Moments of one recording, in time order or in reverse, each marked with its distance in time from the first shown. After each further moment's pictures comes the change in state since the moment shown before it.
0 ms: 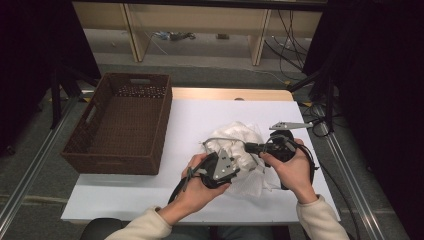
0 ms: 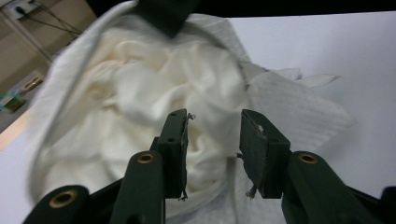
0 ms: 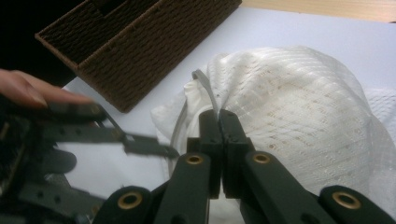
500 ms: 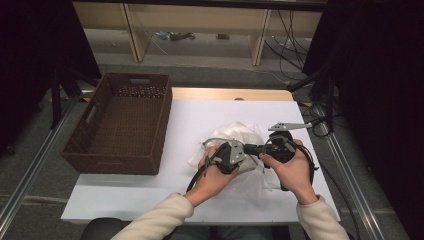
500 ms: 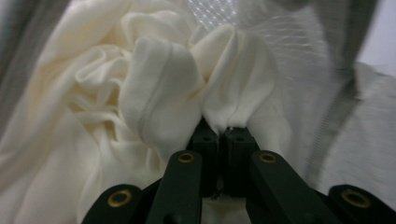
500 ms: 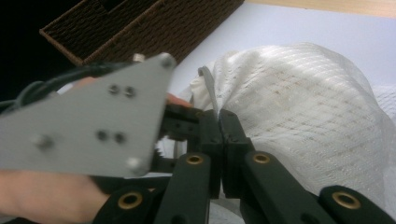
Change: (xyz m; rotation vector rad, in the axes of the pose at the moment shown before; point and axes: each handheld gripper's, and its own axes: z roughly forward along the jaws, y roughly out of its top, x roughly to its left) left arm 0.023 -0.004 0.068 0.048 0.084 -0.042; right arm 0.002 0.000 0.000 0.013 0.007 -0.017
